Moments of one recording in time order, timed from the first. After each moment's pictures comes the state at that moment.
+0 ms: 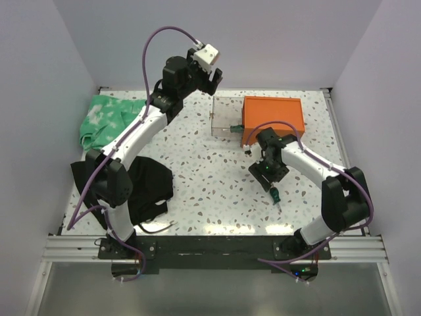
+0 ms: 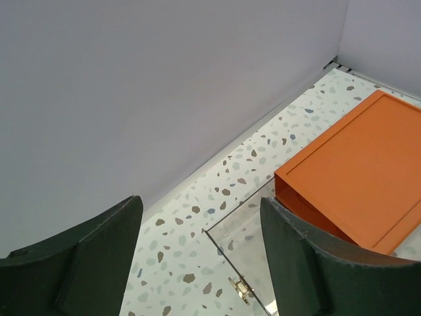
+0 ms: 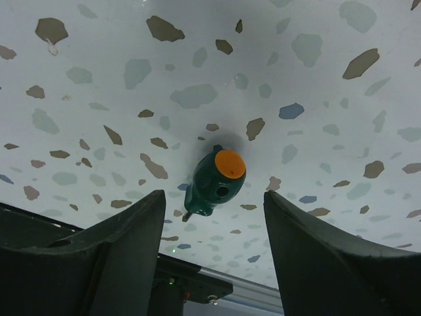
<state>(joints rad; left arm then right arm) -0.49 1.84 1.79 -0.01 0.15 0.21 0.42 1.55 1.05 -0.96 0.02 -0.25</state>
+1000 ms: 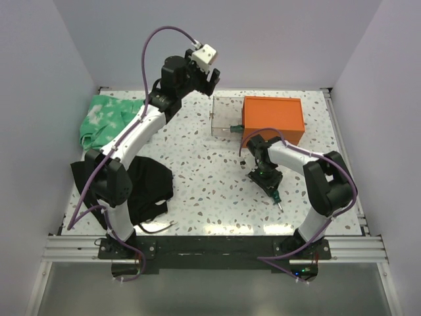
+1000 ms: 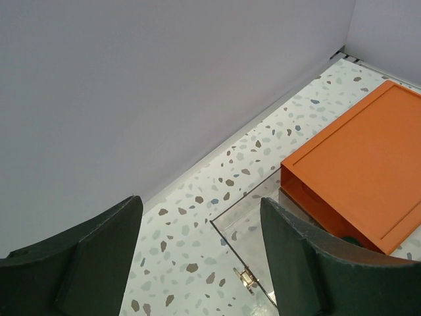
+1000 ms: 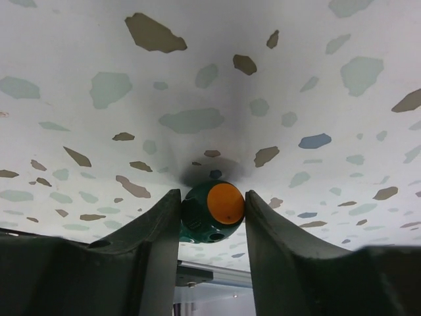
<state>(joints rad) -0.47 1.84 1.79 -0.05 0.15 0.21 0.46 1.73 1.05 -0.95 0.10 -0.30</state>
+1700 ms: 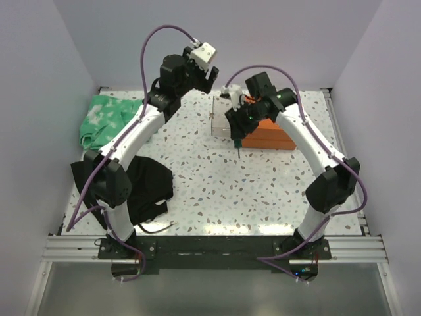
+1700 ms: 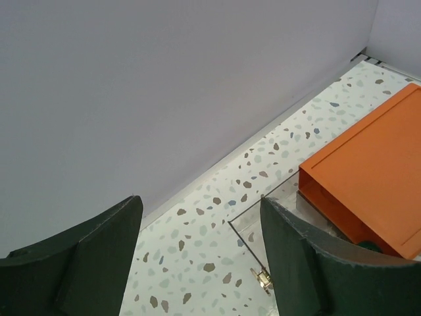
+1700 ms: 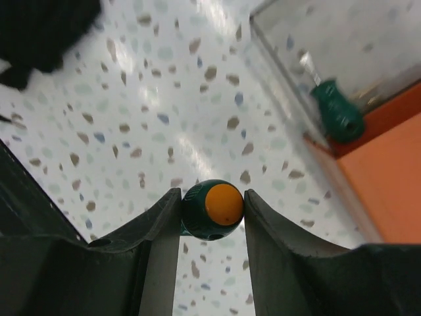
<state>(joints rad) -0.47 1.84 1.80 -0.05 0.11 0.25 0.47 1.76 1.79 -1.08 -0.32 -0.30</state>
